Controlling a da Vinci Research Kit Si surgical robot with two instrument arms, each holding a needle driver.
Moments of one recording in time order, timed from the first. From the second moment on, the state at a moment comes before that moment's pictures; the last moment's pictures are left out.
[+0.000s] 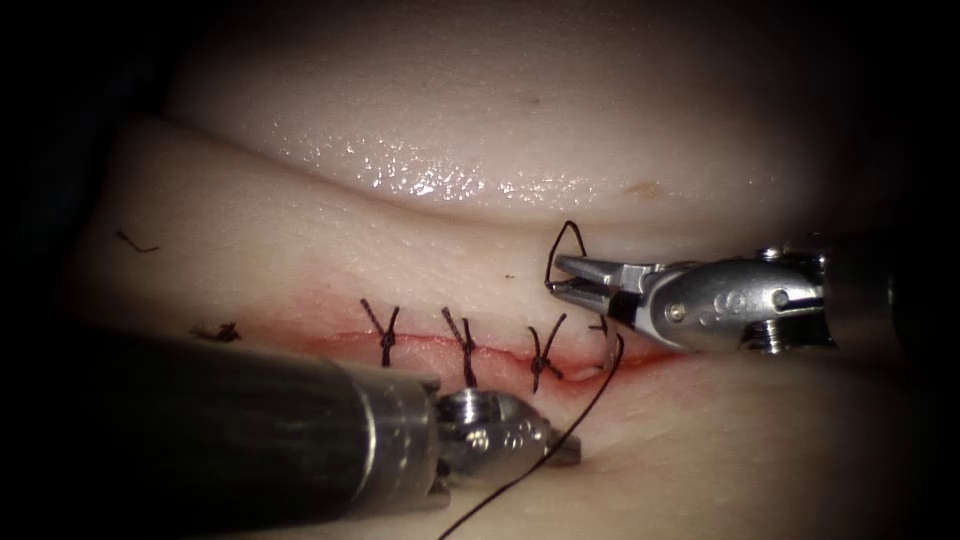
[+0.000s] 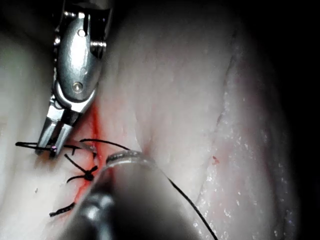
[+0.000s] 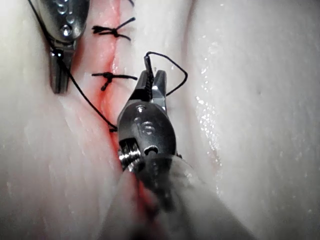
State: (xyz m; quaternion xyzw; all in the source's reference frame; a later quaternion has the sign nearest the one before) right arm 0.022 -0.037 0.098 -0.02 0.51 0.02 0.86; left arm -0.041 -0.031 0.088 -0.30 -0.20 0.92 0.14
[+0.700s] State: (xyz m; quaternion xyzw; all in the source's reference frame) right arm 0.021 -0.035 0.099 -0.01 0.56 0.11 0.82; left arm -0.041 -0.032 0.090 -0.32 -0.17 0.92 0.16
